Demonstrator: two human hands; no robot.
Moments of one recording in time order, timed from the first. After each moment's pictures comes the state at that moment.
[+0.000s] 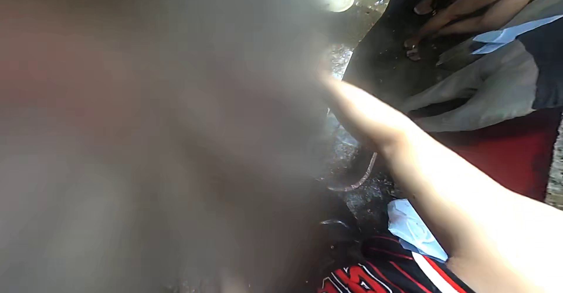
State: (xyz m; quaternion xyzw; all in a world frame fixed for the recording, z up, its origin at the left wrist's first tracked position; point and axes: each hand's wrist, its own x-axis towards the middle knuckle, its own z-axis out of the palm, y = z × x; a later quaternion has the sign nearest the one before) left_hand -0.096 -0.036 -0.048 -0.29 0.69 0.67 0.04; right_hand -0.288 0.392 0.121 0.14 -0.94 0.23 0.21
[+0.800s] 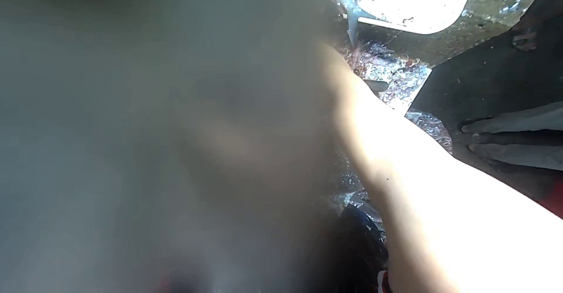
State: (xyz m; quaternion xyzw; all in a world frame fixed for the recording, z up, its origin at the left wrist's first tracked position) left_hand -0.129 0.008 -0.015 -0.46 0.77 0.45 -0.01; right_hand -0.609 0.463 0.020 -0.10 -0.94 0.19 -0.26
